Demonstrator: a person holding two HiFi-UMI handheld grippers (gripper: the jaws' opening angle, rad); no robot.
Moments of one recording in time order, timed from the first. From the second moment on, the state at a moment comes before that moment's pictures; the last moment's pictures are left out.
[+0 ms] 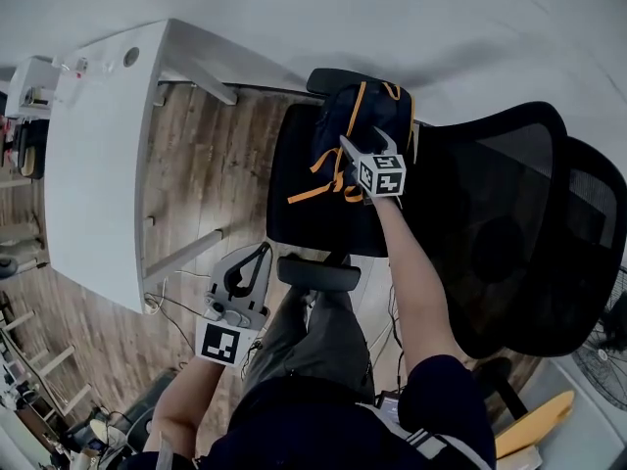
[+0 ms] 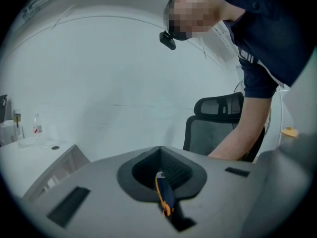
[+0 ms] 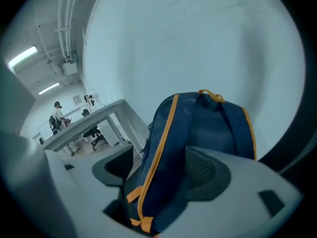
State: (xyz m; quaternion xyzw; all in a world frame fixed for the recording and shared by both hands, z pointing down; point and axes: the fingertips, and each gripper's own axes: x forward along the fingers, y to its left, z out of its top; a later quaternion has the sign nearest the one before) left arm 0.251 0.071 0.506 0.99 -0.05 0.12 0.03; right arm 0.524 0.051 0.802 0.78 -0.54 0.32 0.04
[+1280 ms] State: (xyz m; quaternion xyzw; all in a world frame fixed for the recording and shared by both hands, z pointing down) left arm 0.247 0.063 0.545 0.99 -0.06 0.15 0.04; right arm 0.533 0.024 0.835 0.68 -0.62 0.37 -0.11
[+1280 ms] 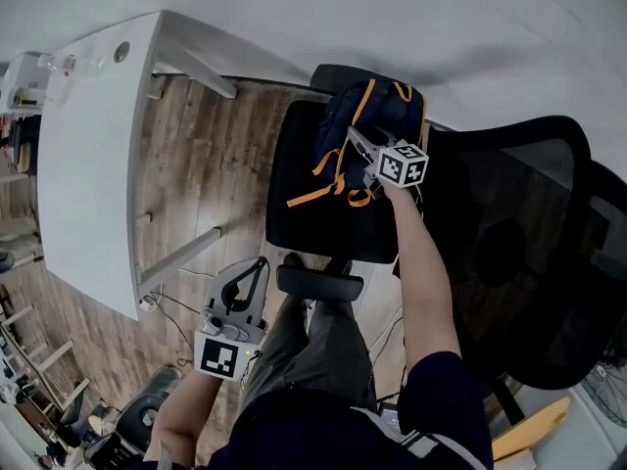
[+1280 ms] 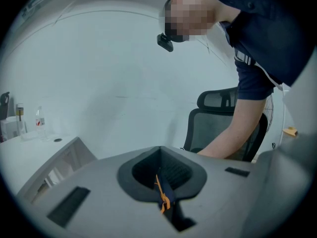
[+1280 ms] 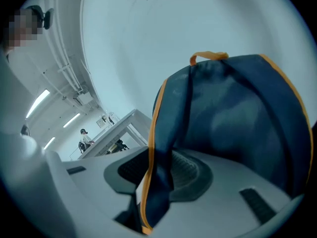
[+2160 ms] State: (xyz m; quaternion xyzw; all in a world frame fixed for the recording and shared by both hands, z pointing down) left arm 0.240 0.071 0.555 0.98 -0.07 0.16 0.03; right arm 0.528 0.013 0.798 0.70 -0.66 0.28 -0.05
